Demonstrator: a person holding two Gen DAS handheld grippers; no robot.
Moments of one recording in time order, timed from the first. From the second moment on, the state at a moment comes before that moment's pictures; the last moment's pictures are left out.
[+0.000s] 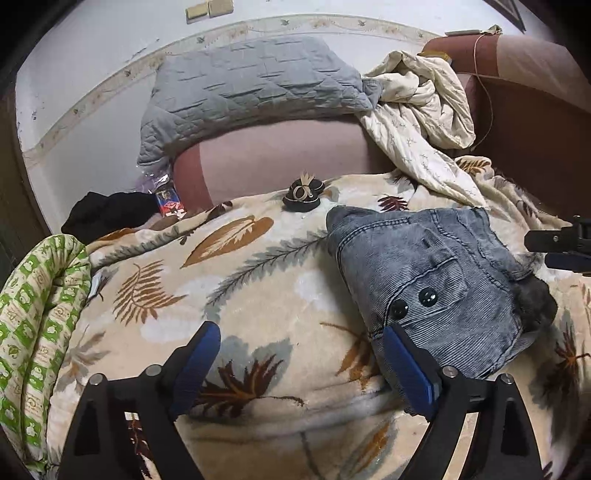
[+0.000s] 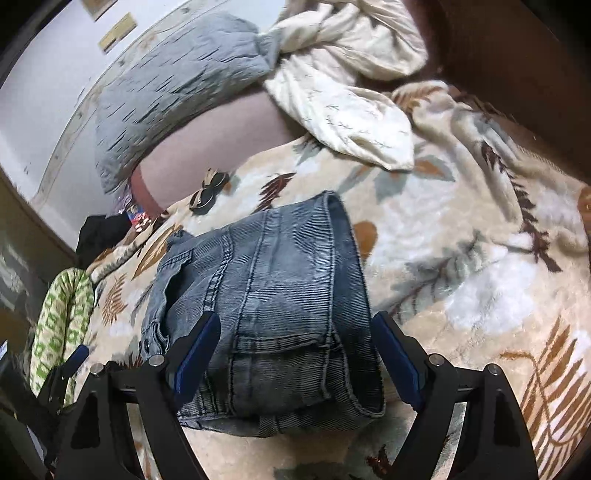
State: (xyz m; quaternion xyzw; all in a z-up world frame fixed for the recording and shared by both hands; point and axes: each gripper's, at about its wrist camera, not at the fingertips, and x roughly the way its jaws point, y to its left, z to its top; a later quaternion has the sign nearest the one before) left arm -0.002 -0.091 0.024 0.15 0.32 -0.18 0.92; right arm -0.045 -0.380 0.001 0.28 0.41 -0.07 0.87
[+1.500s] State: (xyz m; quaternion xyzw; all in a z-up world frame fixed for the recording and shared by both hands) left arm 0.007 -0.078 0.027 0.07 0.34 -0.23 0.91; right arm -0.045 -0.399 -0.002 0.33 0.39 -0.06 0.86
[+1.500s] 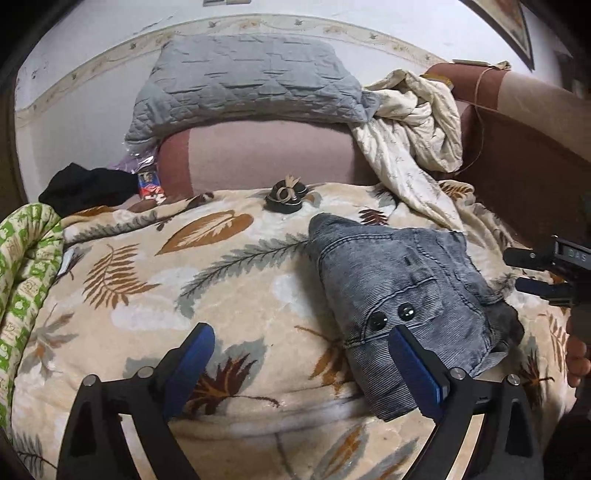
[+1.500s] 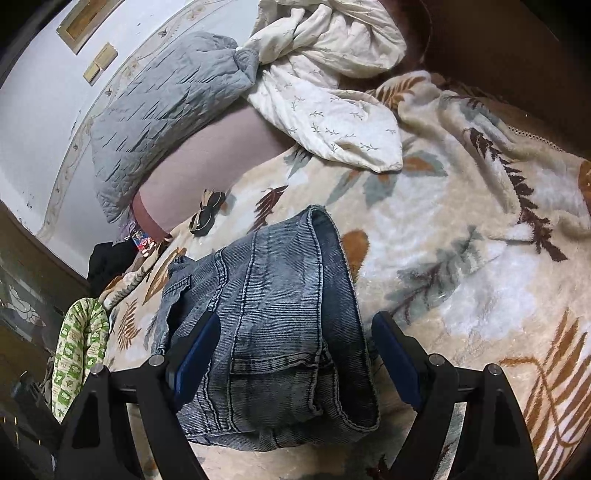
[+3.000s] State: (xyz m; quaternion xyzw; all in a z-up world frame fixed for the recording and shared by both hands) left arm 0.097 -0.152 -0.020 -0.08 0.53 -0.34 0.77; right arm 0.002 -0.435 -0.072 0.45 0.47 0.02 0.76
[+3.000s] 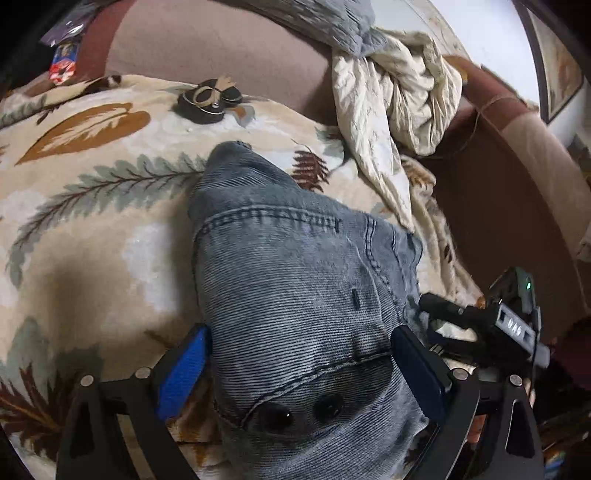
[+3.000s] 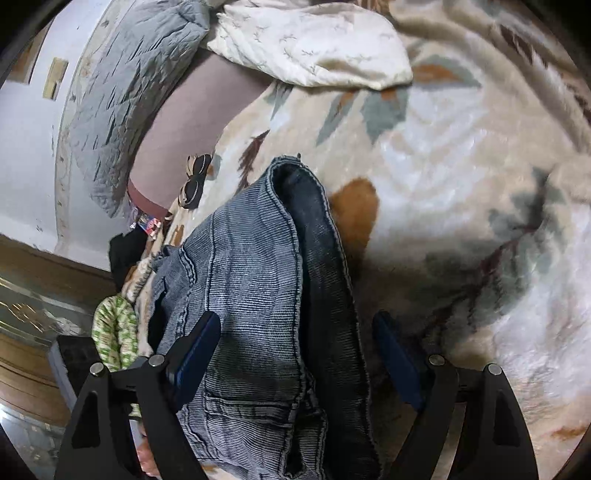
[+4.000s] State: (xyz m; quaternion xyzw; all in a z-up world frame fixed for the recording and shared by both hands) left arm 0.073 -0.149 0.000 -0.05 0.47 -0.32 0.82; right arm 0.004 -0.403 -0.041 0.39 0.44 0.06 0.81
